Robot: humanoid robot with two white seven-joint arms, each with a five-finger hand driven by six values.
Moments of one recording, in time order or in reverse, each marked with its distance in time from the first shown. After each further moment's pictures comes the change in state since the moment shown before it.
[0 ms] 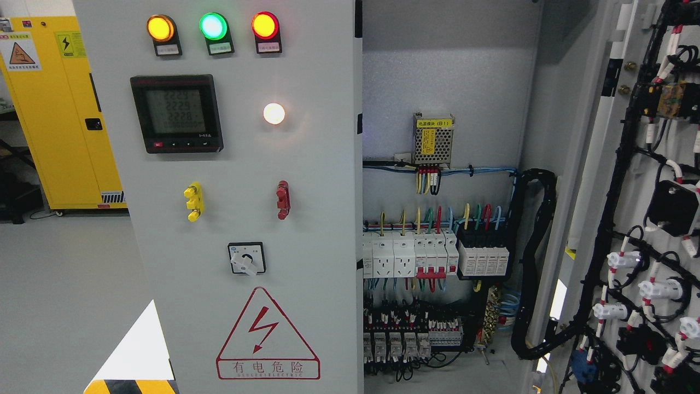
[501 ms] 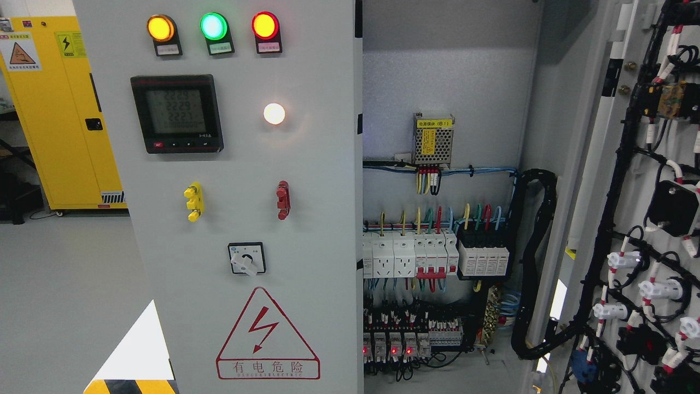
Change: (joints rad) left arm 0.000 -0.002 0.001 0.022 -0.077 -0.035 0.008; right arm 0.173 -0.046 0.087 -0.561 -0.005 0.001 0.002
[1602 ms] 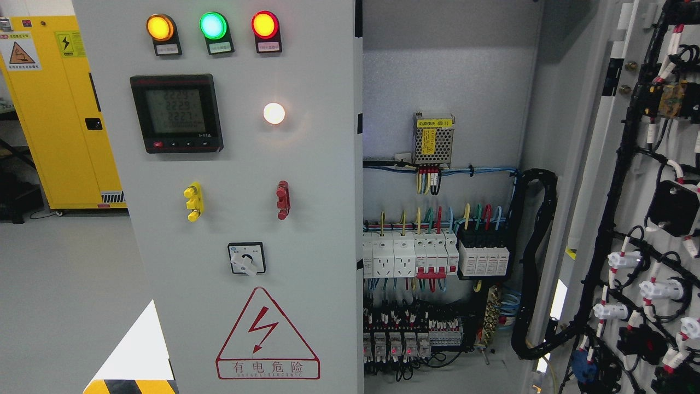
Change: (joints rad) left arm -0.001 -0.001 0.006 0.015 -0.004 0.098 -0.092; right arm -0.282 -0.001 0.042 -0.764 -0.002 -0.233 -0.013
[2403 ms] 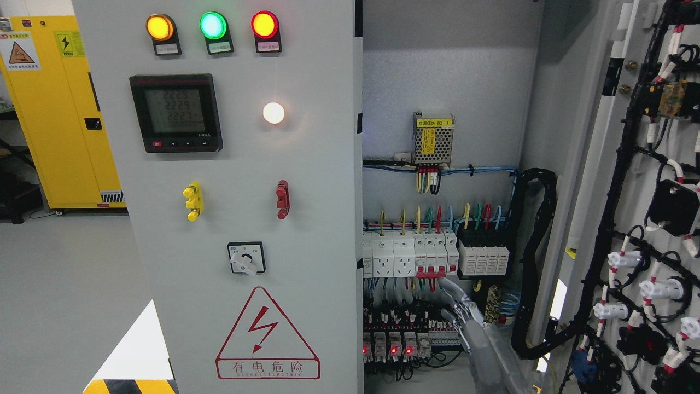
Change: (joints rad) left arm -0.002 0.000 0.000 0.002 -0.006 0.008 0.081; right arm -0.447 0.082 -0.035 0.001 -0.003 0.271 -0.003
